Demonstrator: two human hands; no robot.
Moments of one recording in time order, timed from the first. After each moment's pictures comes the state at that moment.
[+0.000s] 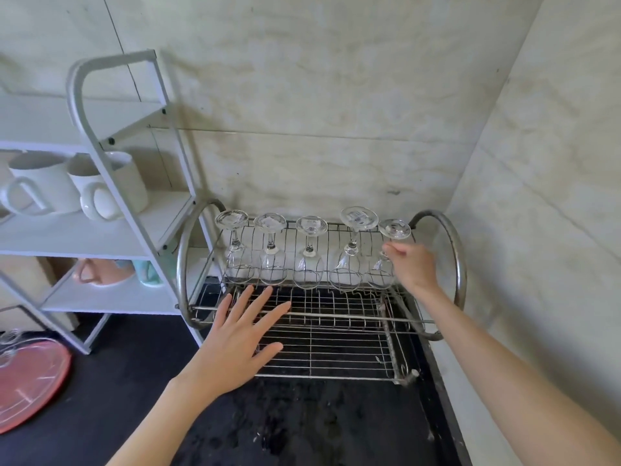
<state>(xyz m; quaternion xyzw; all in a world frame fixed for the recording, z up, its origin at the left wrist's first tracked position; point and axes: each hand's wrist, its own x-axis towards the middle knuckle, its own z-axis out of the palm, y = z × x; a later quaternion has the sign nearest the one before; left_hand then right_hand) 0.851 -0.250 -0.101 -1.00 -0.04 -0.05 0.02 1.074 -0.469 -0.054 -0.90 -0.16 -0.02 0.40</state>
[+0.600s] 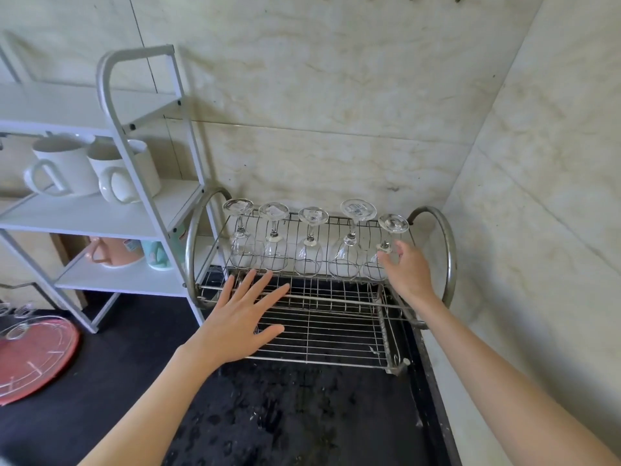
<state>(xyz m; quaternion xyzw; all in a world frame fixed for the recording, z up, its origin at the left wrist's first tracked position) 0.849 -0.255 -0.089 -1.00 -0.03 -0.03 -0.06 1.040 -0.479 -0.052 -0.92 -0.15 0.00 0.37</state>
